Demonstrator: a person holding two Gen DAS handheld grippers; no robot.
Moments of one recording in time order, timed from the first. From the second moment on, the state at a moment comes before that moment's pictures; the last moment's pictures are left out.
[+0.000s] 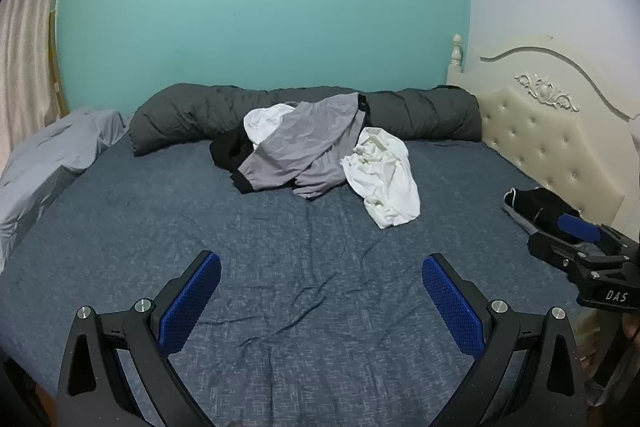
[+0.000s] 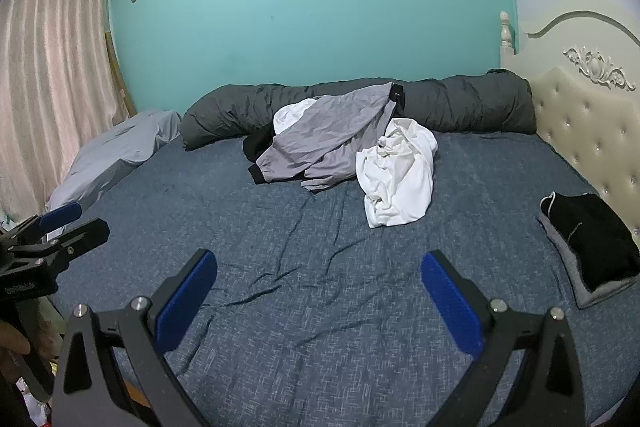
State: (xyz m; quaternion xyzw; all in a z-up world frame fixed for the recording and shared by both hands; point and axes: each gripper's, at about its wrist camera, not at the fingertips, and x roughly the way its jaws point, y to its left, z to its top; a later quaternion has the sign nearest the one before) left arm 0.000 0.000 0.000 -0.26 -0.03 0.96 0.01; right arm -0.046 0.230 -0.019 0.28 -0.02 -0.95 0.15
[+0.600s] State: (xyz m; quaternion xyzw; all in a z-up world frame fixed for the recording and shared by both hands) left arm -0.007 -0.005 -0.003 -0.27 -0.03 0.96 0.00; right arm -0.045 0.232 -0.024 0.27 -0.02 -0.95 0.14
